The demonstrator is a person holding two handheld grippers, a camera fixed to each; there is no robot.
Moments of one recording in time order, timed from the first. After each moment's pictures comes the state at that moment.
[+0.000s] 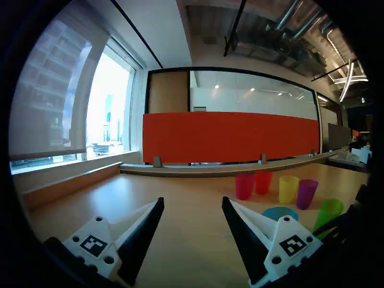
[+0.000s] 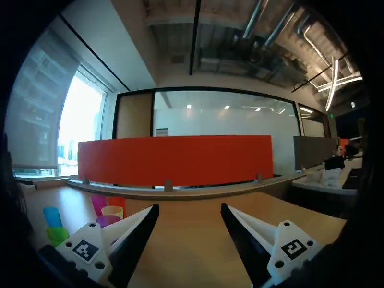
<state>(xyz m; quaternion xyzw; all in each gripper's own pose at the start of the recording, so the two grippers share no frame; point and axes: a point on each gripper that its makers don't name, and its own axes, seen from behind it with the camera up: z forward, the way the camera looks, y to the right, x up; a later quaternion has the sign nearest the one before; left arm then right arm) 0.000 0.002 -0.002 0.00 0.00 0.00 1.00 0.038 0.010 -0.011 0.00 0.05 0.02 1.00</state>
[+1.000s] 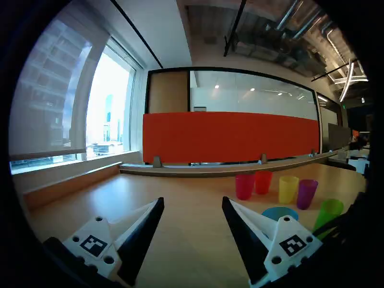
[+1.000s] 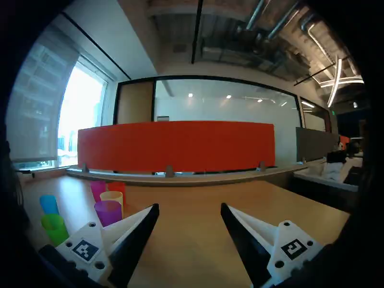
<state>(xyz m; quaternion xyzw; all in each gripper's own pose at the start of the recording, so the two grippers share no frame) 0.000 0.001 -0.002 0.00 0.00 0.00 1.00 0.002 0.001 -0.001 0.00 0.01 0.00 1.00</state>
